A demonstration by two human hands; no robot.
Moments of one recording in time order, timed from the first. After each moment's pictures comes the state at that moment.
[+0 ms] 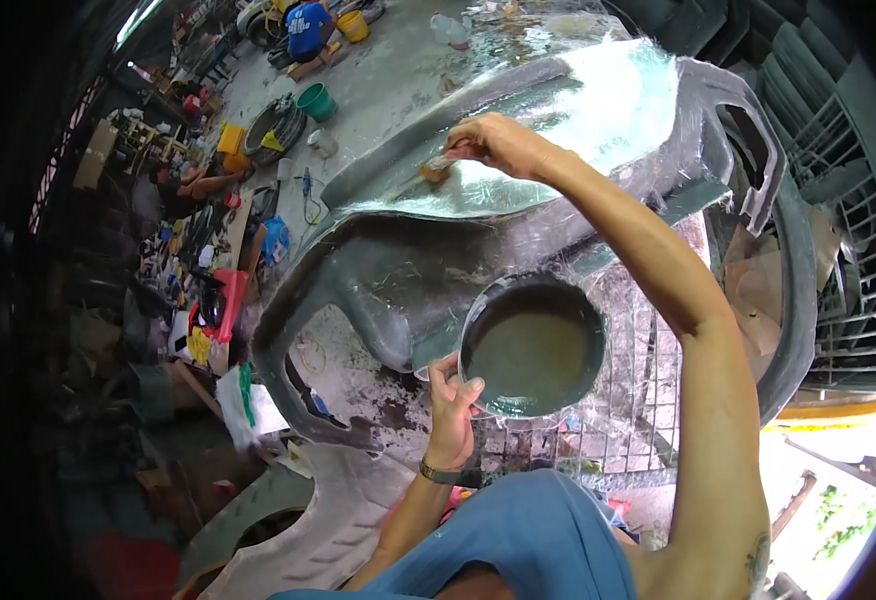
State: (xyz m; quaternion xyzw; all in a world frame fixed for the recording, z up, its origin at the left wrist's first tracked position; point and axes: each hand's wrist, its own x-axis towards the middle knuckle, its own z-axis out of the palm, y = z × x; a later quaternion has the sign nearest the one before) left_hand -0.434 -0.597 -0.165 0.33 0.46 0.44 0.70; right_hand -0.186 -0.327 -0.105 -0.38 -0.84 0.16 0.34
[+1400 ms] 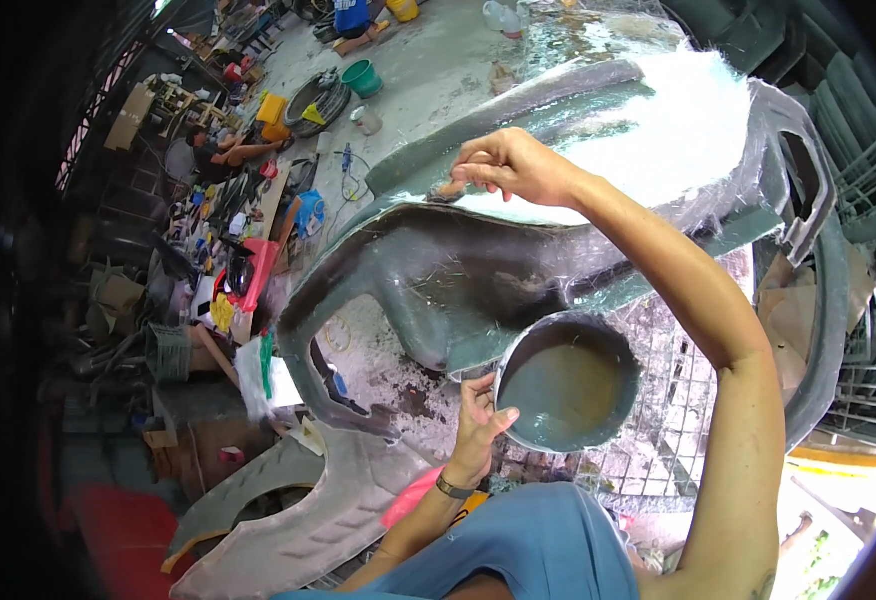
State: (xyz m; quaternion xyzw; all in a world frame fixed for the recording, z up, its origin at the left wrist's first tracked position) left_hand -0.454 -0.609 -0.174 0.32 0.47 0.43 0.70; right_hand -0.251 -0.342 -0.085 -0.36 -0.74 0.45 0.36
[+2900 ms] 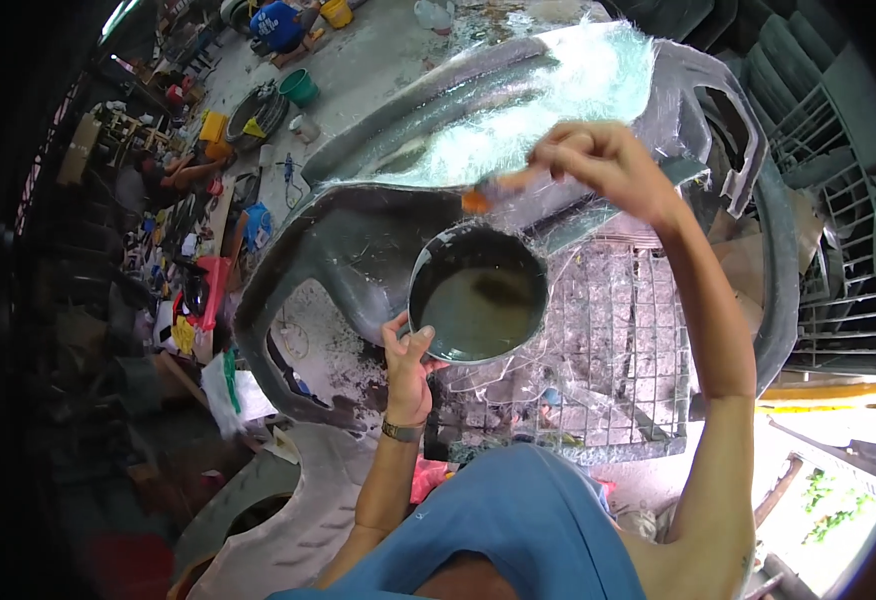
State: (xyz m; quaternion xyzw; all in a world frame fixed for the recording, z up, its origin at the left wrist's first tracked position) left_hand -0.453 -0.580 -0.157 0.32 0.51 0.46 0.65; right_hand -0.134 -0.494 -0.031 -0.48 -0.63 0.43 0.42
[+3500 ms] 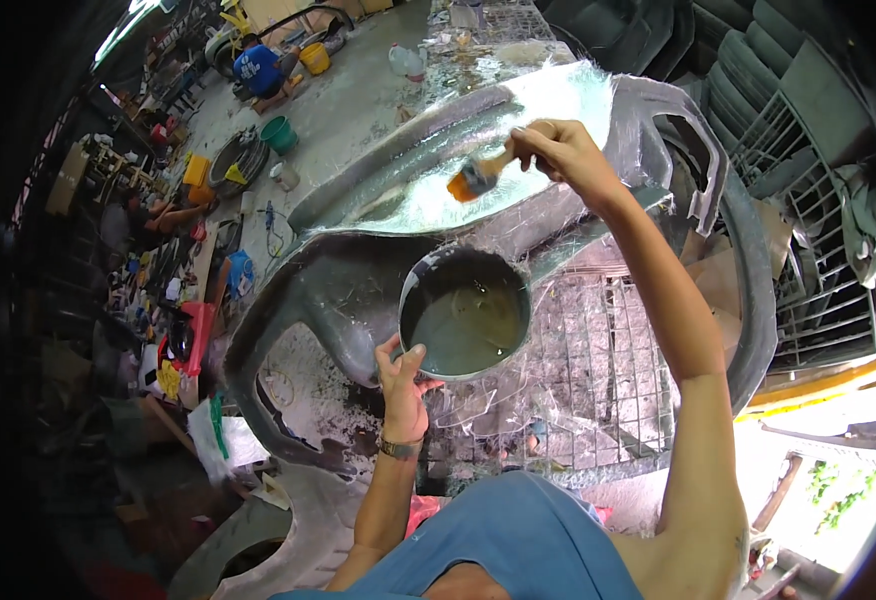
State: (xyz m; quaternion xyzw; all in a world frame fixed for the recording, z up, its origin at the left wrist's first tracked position) left_hand -0.434 -0.569 -0.155 0.34 0.49 0.45 0.66; right_hand -0.108 -0.449 -0.049 -0.52 -0.53 0.41 0.53
